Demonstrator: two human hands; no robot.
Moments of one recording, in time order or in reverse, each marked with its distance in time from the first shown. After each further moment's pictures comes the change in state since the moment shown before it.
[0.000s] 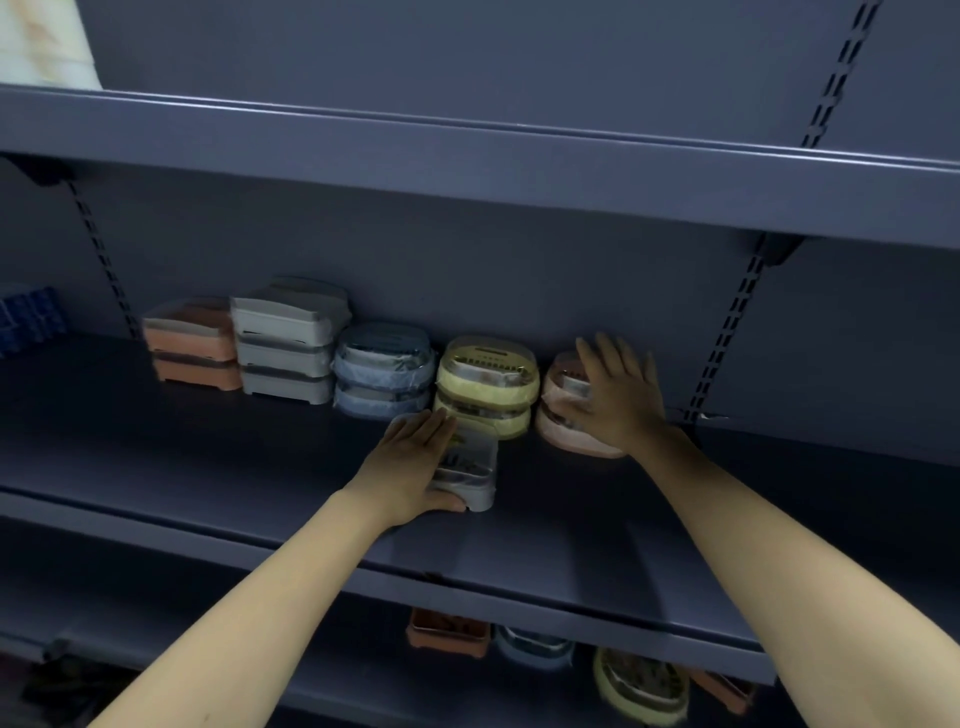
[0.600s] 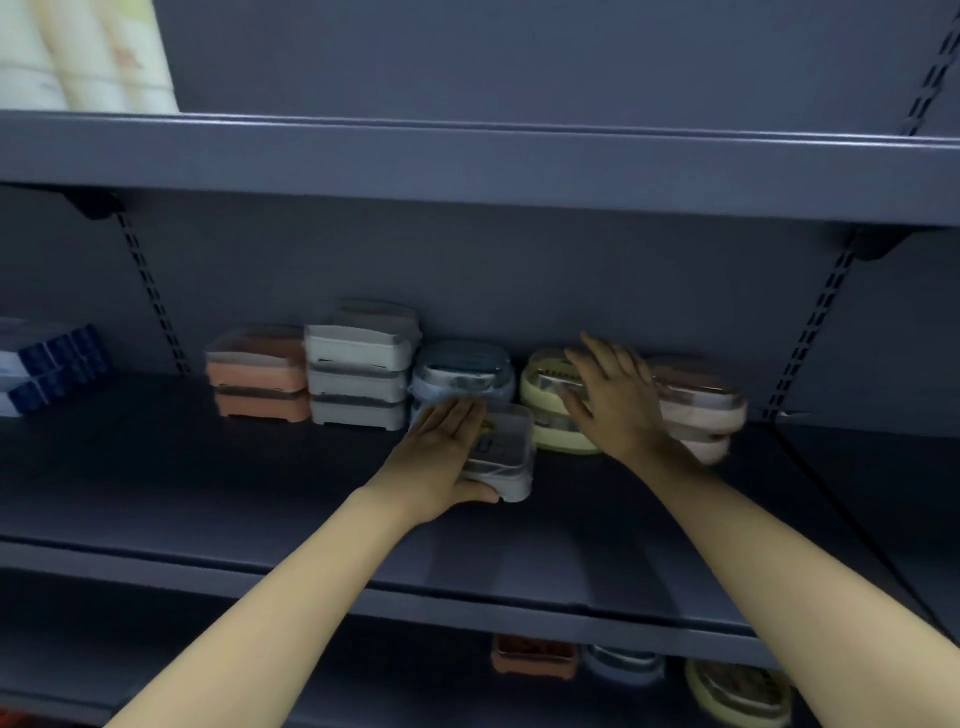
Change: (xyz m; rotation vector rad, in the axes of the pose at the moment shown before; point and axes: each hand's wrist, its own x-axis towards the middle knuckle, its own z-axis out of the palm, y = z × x) left_hand -0.018 -0.098 -0.033 -0.059 0.040 0.121; right_hand 0.015 -0.128 -0.003 0.068 0.322 -0.066
